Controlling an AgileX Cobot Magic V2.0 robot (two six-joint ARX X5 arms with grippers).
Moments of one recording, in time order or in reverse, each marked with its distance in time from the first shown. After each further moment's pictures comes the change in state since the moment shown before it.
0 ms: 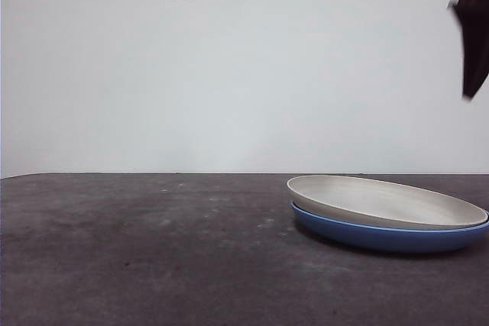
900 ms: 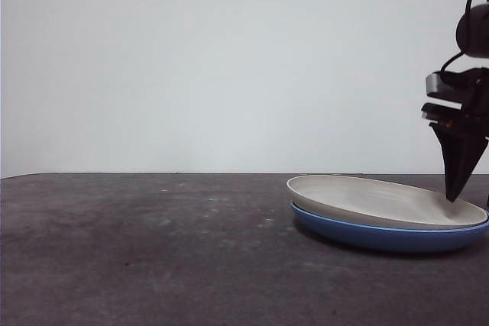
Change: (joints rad) left arm 0.000 0.000 0.000 0.004 0.000 0.000; right arm -0.082 0.386 0.000 0.230 -0.082 -0.058
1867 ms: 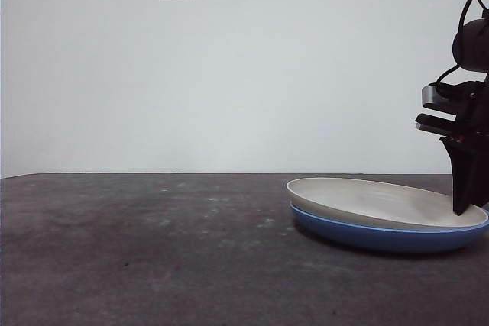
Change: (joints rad) left arm 0.000 0.000 0.000 0.008 0.000 0.000; right arm -0.011 0.045 0.001 0.049 -0.032 0.007
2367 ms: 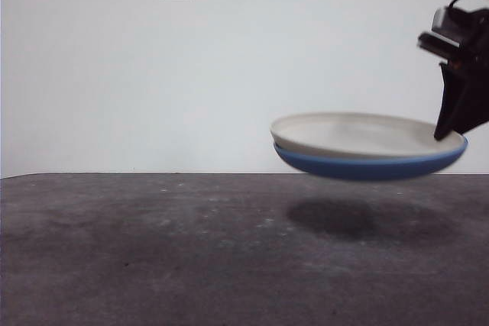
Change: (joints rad) left arm 0.000 0.000 0.000 0.001 0.000 0.000; right arm -0.007 -0.224 0.000 0.016 -0.153 0.077
